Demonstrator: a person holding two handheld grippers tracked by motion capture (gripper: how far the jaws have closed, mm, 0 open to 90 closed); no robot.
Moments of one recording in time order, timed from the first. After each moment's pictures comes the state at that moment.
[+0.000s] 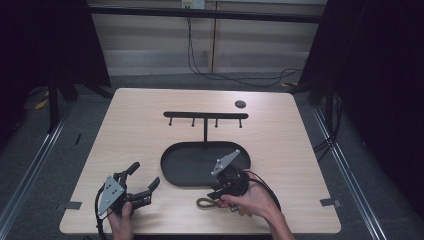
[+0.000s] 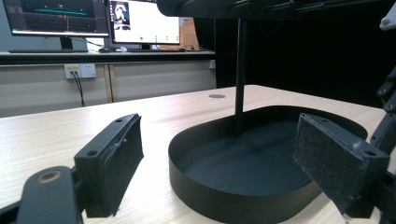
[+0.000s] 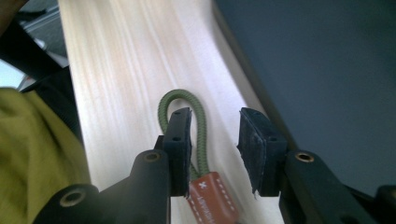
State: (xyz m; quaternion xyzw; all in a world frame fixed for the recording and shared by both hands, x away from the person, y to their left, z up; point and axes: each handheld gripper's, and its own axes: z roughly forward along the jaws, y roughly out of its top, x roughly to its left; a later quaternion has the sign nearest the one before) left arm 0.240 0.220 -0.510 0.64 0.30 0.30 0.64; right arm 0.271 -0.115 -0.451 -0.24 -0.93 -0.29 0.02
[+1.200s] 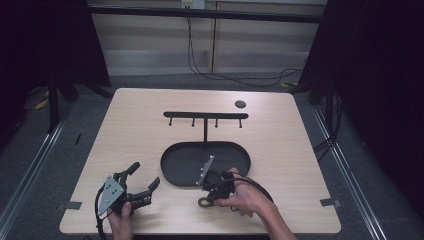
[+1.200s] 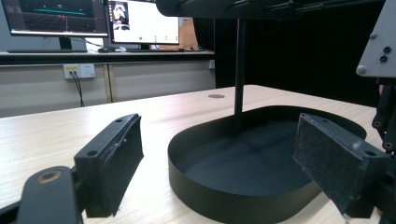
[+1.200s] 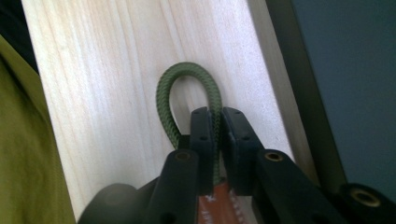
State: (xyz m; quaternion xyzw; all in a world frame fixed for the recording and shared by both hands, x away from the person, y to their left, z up) left arm 0.240 0.220 -0.510 0.64 0.30 0.30 0.64; right arm 0.278 -0.079 -0.468 -0.18 -0.97 -0.15 0.02
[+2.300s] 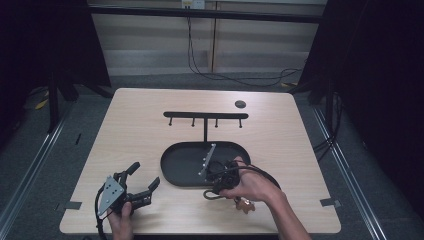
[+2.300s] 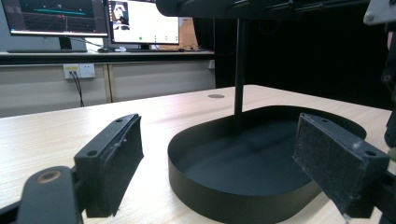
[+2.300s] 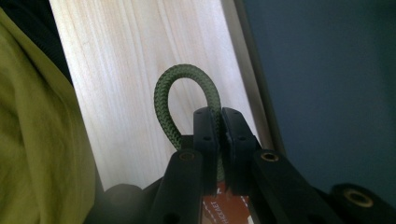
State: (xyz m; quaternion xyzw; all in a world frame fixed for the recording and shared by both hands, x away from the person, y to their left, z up) left arm 0.240 0.220 -0.510 0.64 0.30 0.29 0.64; right arm 0.285 -0.087 -0.420 -0.18 -0.98 -0.12 0.02
